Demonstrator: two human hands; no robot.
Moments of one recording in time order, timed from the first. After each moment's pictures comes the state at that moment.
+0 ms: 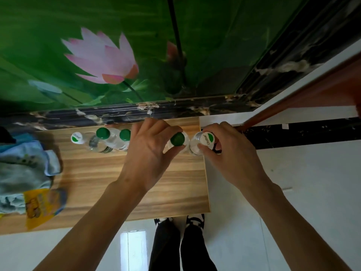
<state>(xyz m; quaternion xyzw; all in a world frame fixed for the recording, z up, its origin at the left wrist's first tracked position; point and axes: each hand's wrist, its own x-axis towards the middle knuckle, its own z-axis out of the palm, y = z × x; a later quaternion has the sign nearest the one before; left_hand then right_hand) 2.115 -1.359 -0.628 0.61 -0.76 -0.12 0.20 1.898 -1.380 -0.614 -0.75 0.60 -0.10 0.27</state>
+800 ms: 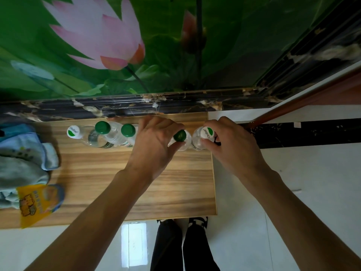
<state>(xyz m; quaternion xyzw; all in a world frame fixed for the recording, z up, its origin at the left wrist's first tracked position) 2.126 -1.377 -0.681 0.63 -0.75 -0.15 0.14 1.916 -1.407 -0.672 -0.78 0.58 -0.05 0.22</state>
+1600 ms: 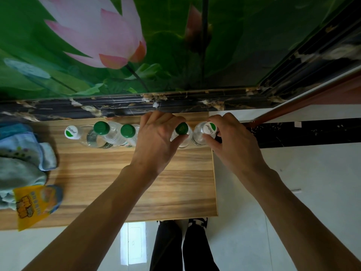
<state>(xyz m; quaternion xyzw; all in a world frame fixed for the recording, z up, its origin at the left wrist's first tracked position) 2.124 -1.389 -0.697 0.65 -0.73 -0.14 0.16 1.923 -1.413 -0.674 -0.75 0.61 -0.05 0.23</state>
